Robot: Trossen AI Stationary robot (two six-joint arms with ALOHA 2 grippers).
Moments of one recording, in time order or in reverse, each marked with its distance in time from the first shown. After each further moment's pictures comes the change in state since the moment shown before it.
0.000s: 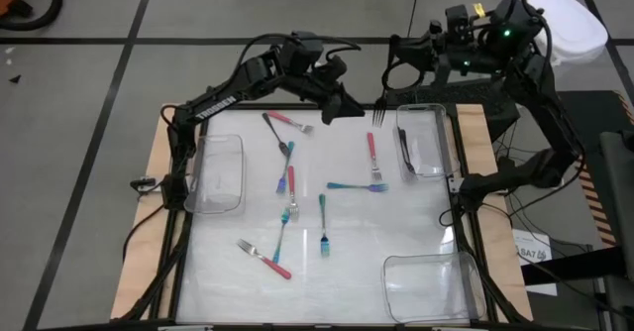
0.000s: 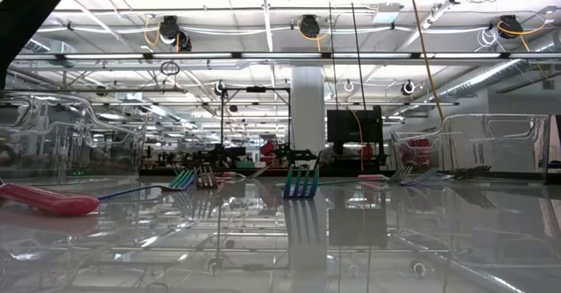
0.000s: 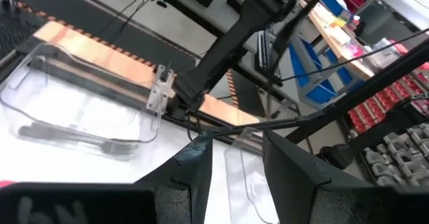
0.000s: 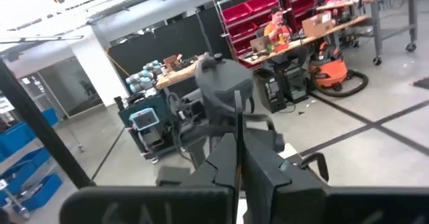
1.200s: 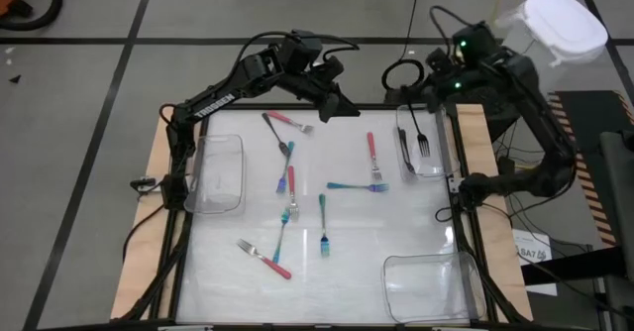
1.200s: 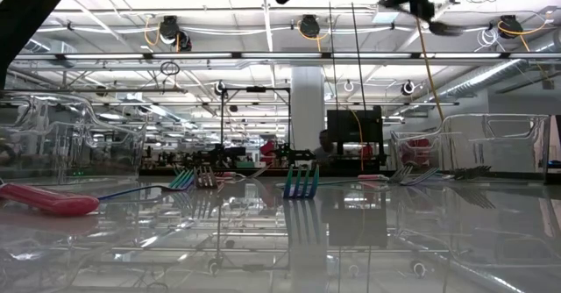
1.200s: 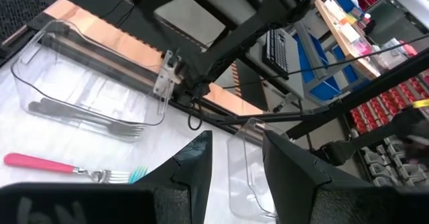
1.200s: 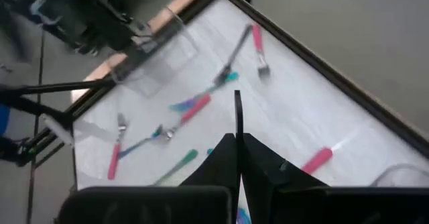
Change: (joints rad) left arm 0.015 -0.005 0.000 -0.065 0.003 -0.019; right arm -0.316 -0.069 -0.351 -0.528 -0.117 -0.336
